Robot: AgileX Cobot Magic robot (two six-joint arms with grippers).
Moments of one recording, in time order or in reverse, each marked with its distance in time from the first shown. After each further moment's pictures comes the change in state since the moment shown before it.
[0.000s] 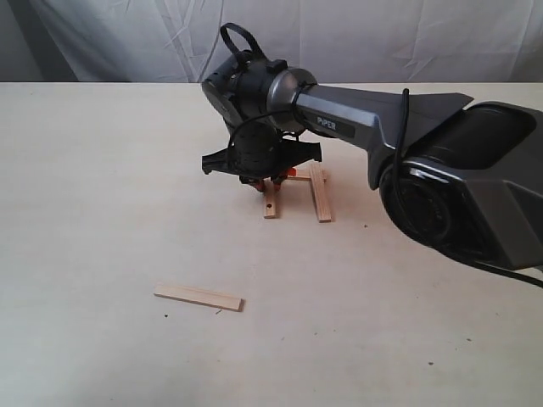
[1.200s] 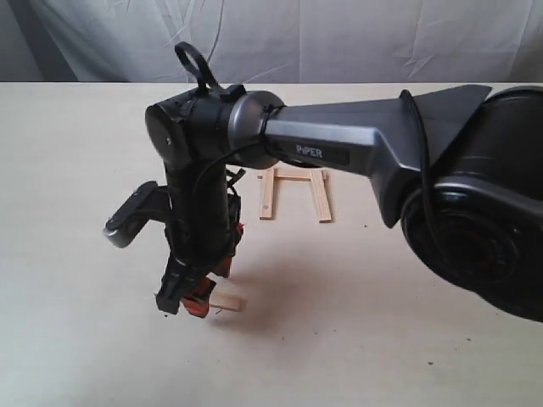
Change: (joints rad) left arm 0.000 0.000 0.000 0.000 0.000 0.000; right arm 0.190 -0.182 0.294 0.461 0.075 -1.199
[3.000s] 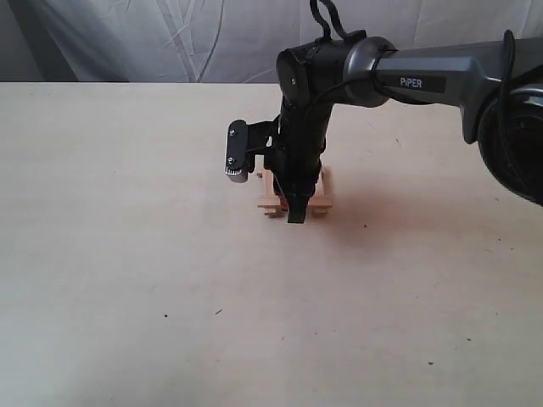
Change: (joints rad) left arm 0.000 0.000 0.000 0.000 0.000 0.000; right arm -0.319 -0.038 0.079 -0.108 -0.240 -0.596
